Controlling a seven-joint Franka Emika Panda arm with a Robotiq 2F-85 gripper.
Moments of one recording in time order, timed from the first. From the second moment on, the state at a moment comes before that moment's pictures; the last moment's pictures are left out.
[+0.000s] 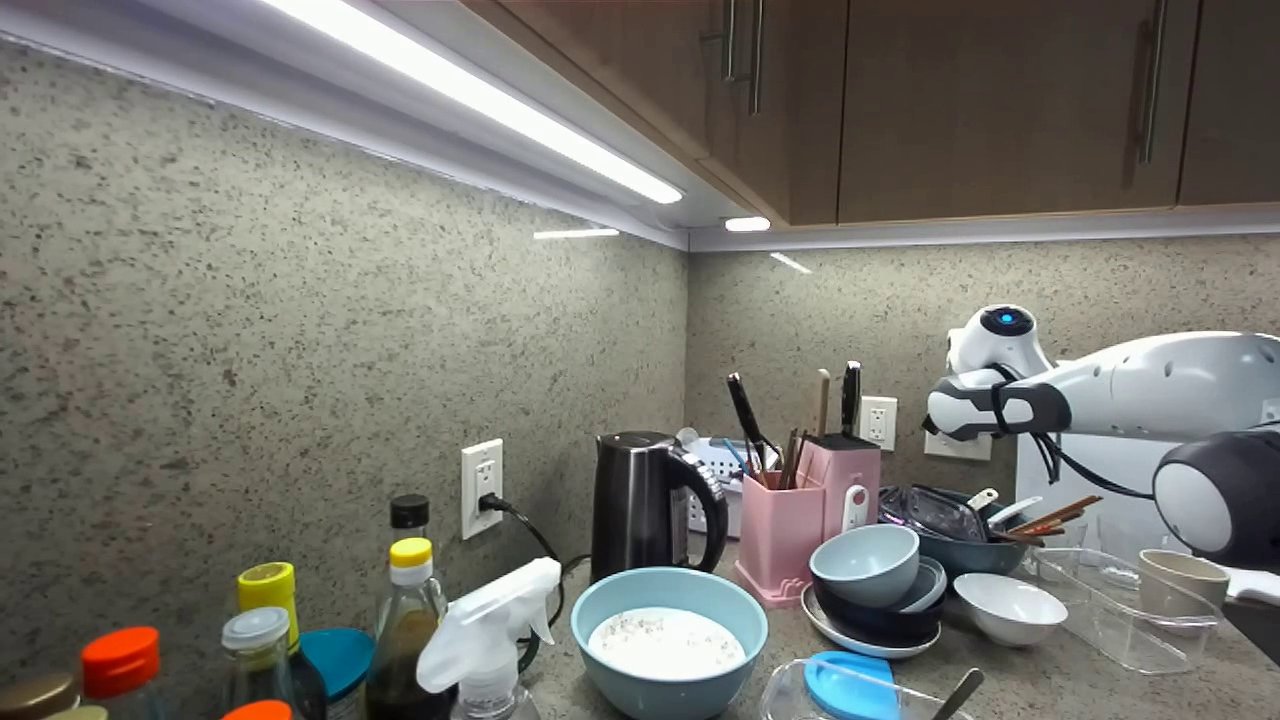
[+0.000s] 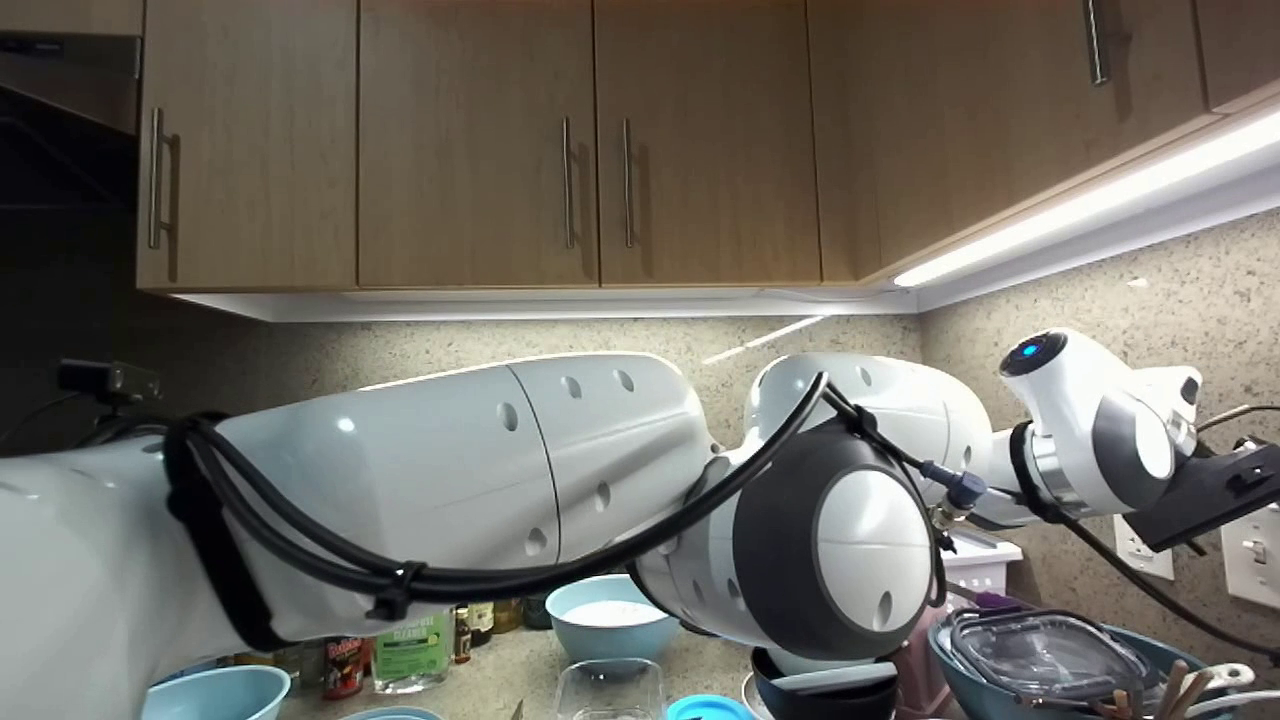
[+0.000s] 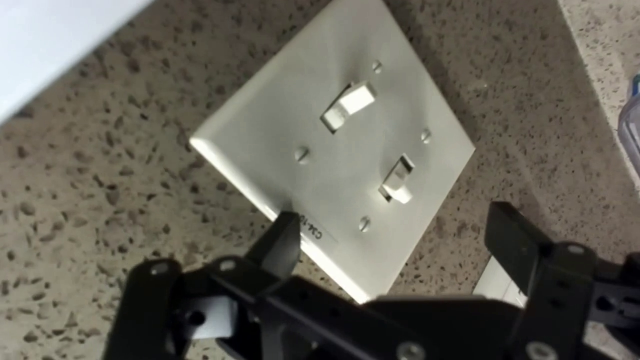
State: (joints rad) arm -0.53 1.36 -0.19 -0.37 -0.12 2.65 -0.43
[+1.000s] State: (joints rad) arm -0.53 1.35 -0.06 -0.36 -0.10 2.33 -0.52
